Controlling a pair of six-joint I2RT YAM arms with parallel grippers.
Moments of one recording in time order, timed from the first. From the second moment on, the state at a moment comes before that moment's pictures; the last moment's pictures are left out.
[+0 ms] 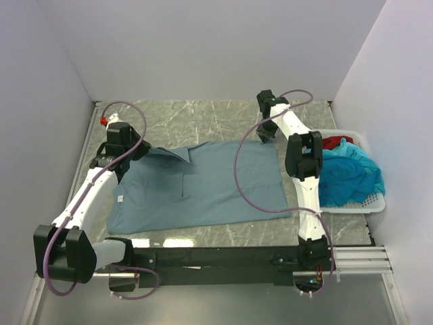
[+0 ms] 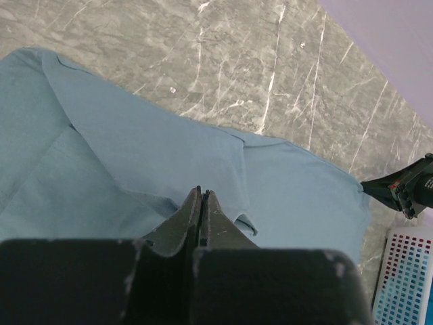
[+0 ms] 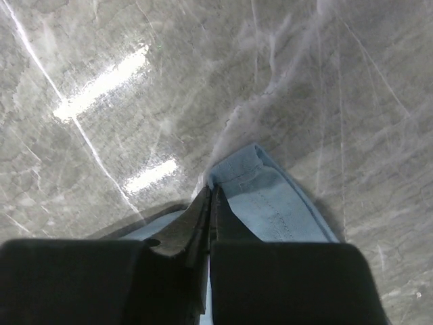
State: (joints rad) left arm -0.13 1.19 0.91 -0.28 -0.05 -0.75; right arm 0.21 2.46 2.18 -1.03 0.23 0.71
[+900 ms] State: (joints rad) left arm -0.13 0.82 0.80 -0.44 -0.13 -0.86; right arm 0.23 1.87 1.55 -0.73 0.24 0.61
